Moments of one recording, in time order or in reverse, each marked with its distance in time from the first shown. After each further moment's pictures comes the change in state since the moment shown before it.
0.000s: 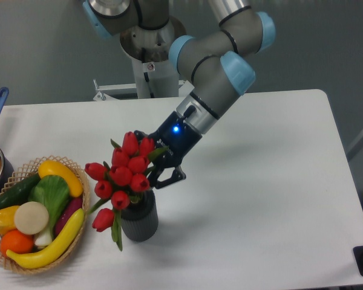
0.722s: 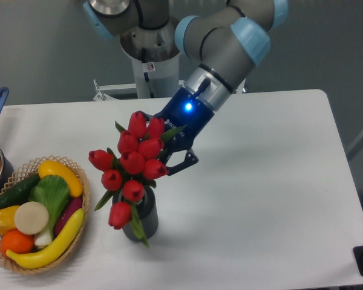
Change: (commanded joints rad) arm 0.025 0.003 0.175 -0.002 -0.018 -0.261
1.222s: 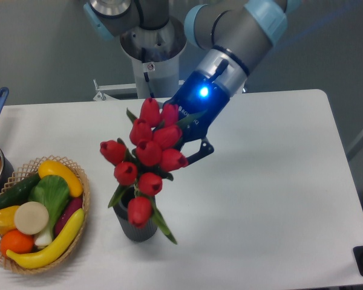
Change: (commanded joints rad) arm 0.048 0.000 0.037 0.000 -0.097 -0.101
